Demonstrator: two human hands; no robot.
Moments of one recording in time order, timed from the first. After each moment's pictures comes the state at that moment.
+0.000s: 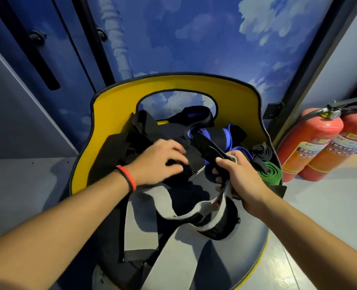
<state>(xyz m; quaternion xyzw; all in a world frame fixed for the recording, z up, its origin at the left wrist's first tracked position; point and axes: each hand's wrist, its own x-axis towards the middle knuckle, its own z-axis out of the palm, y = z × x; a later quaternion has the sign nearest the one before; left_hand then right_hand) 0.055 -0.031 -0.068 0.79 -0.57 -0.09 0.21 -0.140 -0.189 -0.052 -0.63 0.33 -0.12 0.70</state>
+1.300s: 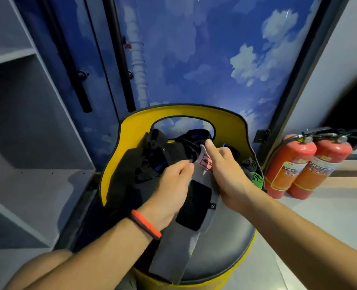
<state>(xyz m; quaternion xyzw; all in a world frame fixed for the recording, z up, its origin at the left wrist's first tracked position) -0.114 0.017 0.037 0.70 -0.24 -0.23 0.63 -0.168 -0.107 0.049 -0.66 0.29 -0.14 0.68</state>
